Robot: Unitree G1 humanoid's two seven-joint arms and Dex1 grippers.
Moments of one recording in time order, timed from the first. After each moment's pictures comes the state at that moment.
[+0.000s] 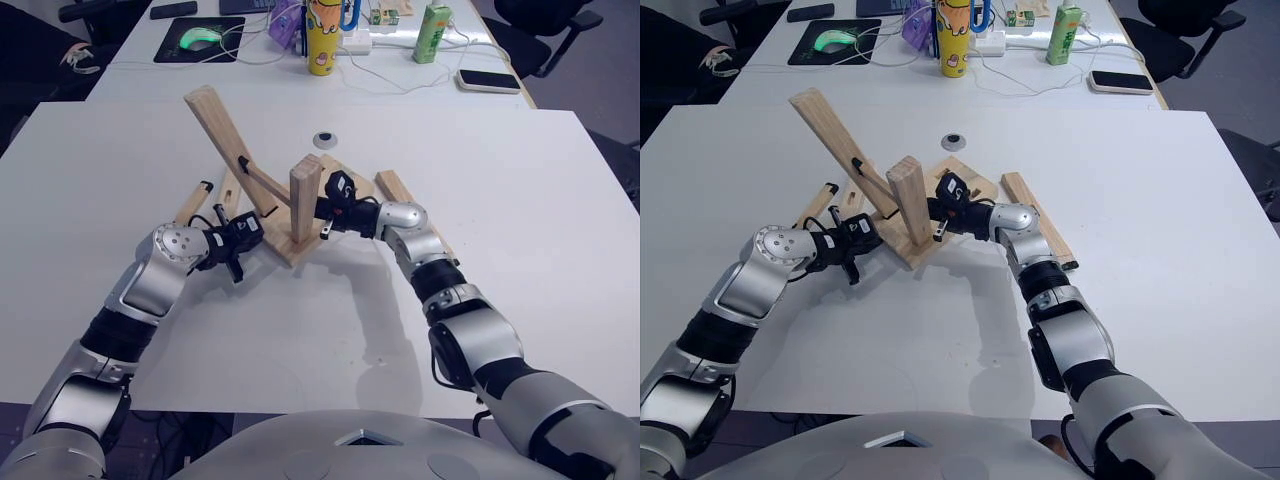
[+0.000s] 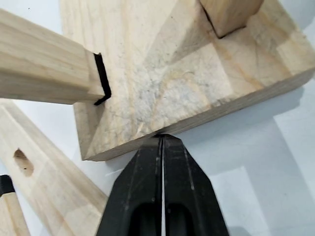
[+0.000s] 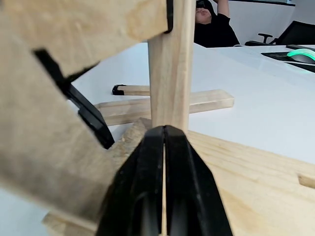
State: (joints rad) left arm -0.33 0.63 -0.36 -0.07 0.15 0.57 -0.78; right arm -0.69 -0.08 0.16 0.87 0.11 -0.18 0.95
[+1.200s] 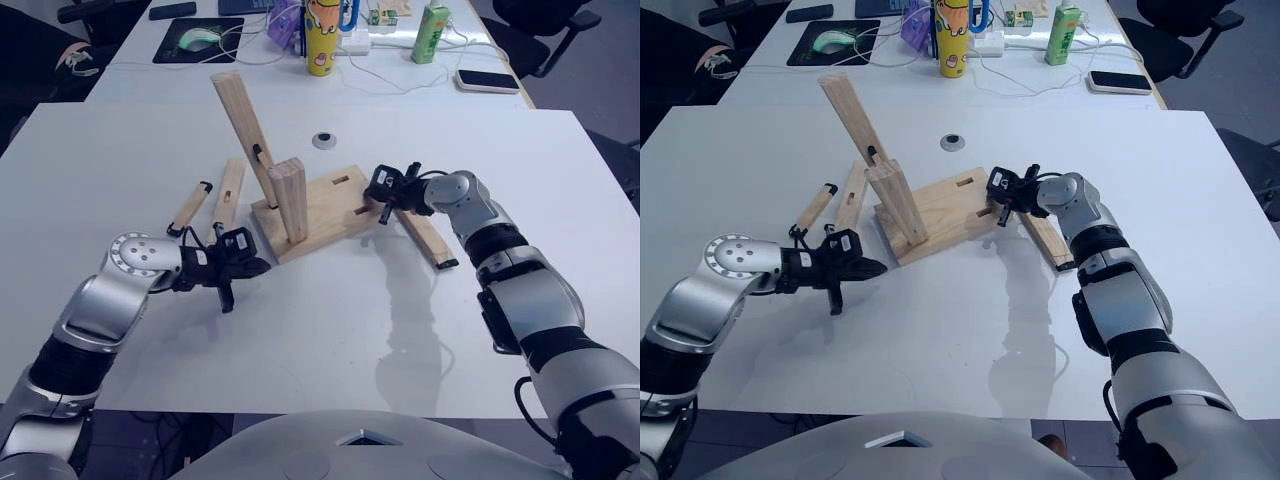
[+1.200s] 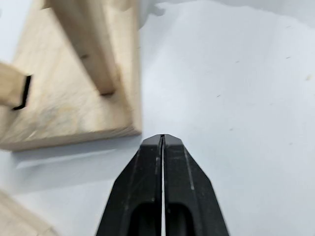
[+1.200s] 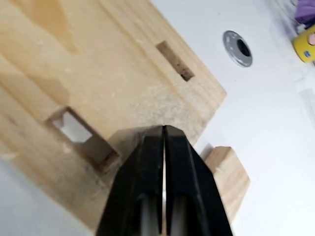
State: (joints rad) left arm -0.19 0.76 -0.26 -0.37 -0.13 0.67 -1.01; right arm -0.90 -0.37 0.34 1.12 -0.30 -0.21 0.78
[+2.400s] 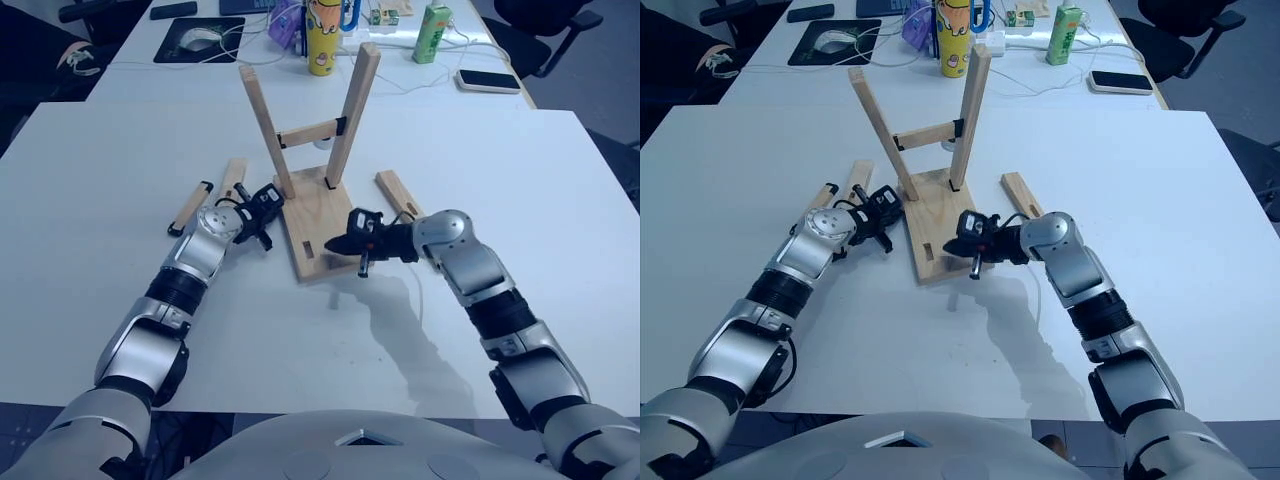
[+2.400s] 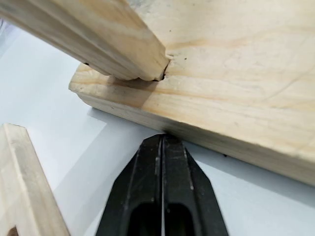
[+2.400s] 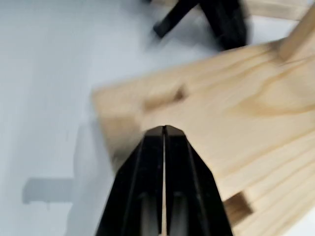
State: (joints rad) left arm -0.58 0.36 -0.35 0.54 0.15 0.29 -0.57; right arm -0.43 -0.39 0.28 0.03 0.07 0.43 1.04
